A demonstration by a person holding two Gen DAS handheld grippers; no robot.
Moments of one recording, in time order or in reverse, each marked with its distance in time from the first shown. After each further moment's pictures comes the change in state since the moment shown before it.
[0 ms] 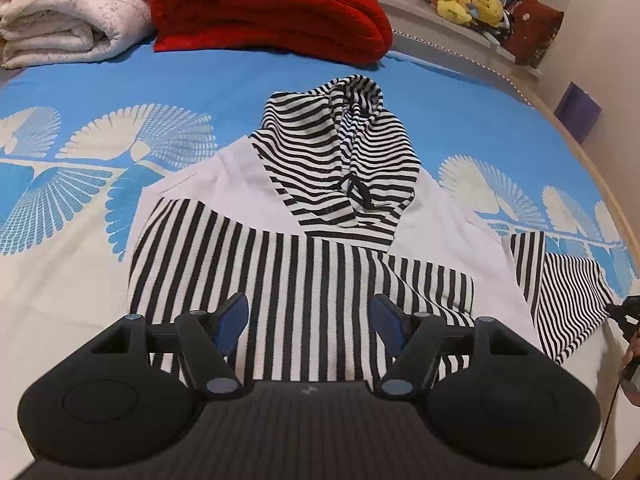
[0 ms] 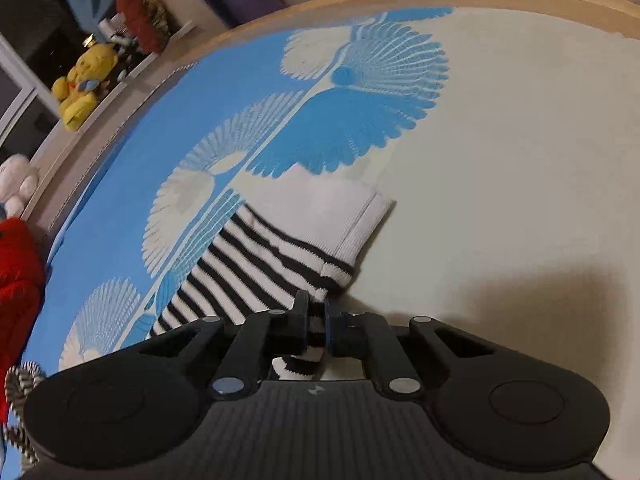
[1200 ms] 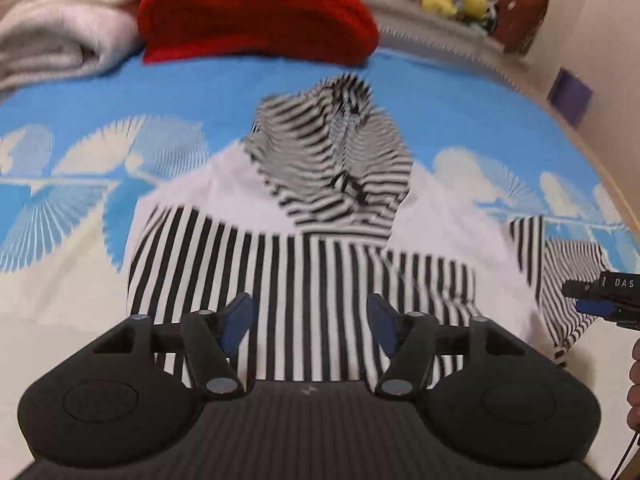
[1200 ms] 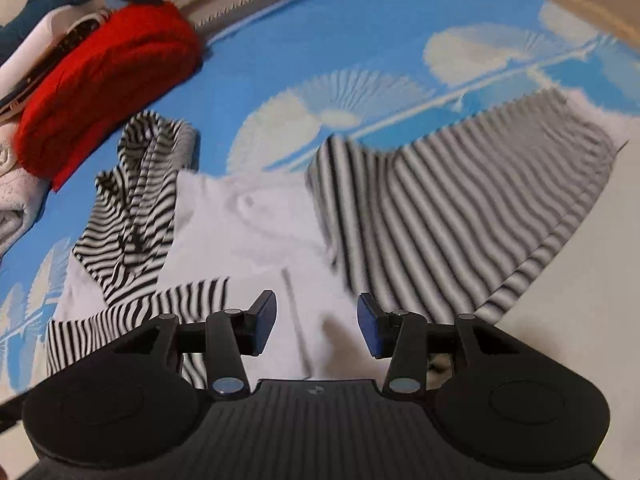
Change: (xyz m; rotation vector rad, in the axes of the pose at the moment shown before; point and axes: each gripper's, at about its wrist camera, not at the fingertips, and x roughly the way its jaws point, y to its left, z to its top) left arm -0.002 -0.009 -0.005 0.079 -0.035 0.001; right arm -0.105 0.188 -0.161 -0.527 0.293 0.174
